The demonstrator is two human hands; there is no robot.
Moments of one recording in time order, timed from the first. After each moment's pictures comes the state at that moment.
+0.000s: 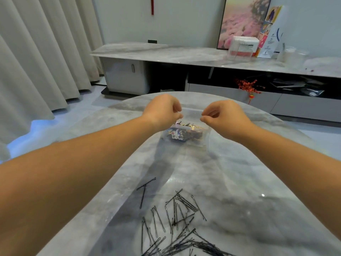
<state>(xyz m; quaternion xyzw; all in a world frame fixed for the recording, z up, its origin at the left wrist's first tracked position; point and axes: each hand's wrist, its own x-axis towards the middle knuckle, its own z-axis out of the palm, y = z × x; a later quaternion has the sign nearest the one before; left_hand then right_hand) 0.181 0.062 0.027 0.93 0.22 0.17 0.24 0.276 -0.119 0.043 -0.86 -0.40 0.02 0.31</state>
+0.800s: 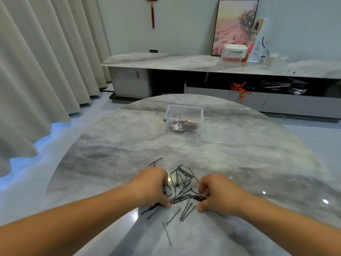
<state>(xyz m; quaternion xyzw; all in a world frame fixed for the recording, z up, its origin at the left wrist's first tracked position) -0.021 -0.067 0.004 0.94 0.23 -0.17 0.20 0.103 -0.245 0.003 -0.87 -0.42 0.25 0.10</state>
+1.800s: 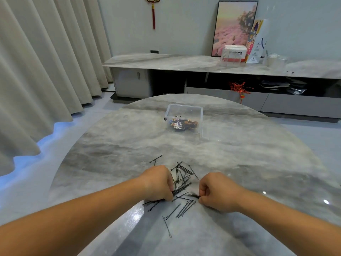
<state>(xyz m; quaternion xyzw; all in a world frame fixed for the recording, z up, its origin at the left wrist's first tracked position) -0.016 -0.078 0.005 0.91 0.25 -0.17 0.29 0.100 -0.249 0.003 -0.85 -0.45 0.25 0.09</state>
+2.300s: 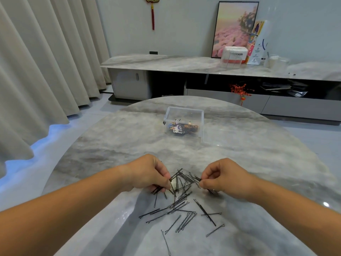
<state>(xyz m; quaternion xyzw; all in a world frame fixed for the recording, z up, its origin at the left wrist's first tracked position) -0.009 -0.039 0.025 0.79 0.27 -0.13 0.53 0.136 -0.242 0.020 -0.79 -0.33 0.36 0.37</state>
